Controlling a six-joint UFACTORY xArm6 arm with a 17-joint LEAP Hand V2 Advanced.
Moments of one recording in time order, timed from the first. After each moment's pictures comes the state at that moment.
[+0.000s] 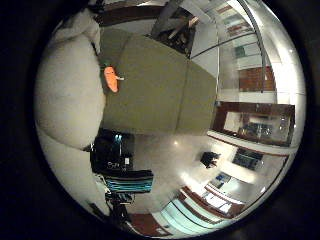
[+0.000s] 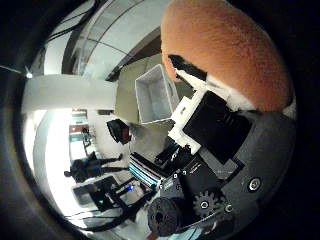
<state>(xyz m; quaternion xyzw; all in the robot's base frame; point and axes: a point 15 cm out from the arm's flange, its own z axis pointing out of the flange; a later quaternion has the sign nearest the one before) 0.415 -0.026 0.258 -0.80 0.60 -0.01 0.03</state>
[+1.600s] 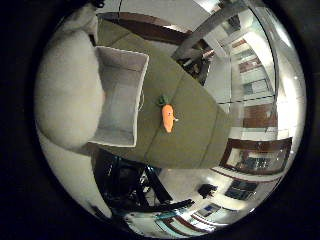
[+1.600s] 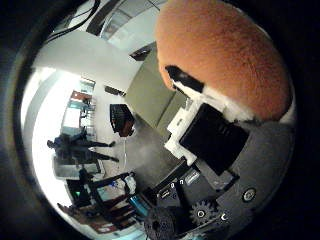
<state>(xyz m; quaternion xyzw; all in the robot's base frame) 0.435 0.246 0.169 -0.88 0.45 -0.04 0.11</state>
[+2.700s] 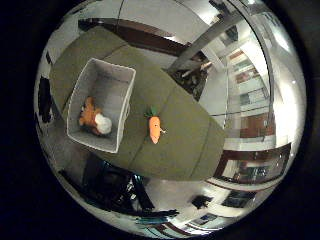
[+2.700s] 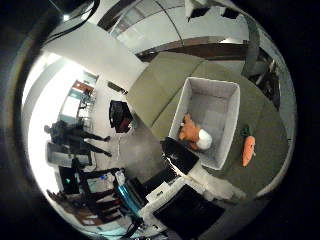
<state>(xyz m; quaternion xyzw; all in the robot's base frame) 0.476 0.155 0.224 -0.86 0.48 -0.09 0.14</state>
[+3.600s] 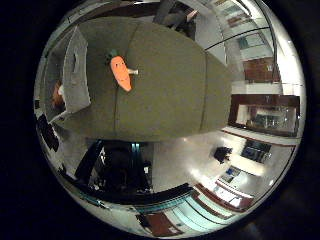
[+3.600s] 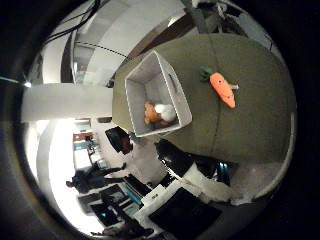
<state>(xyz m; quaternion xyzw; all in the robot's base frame) 0.423 -0.025 0.082 -0.73 0.68 0.04 0.03</state>
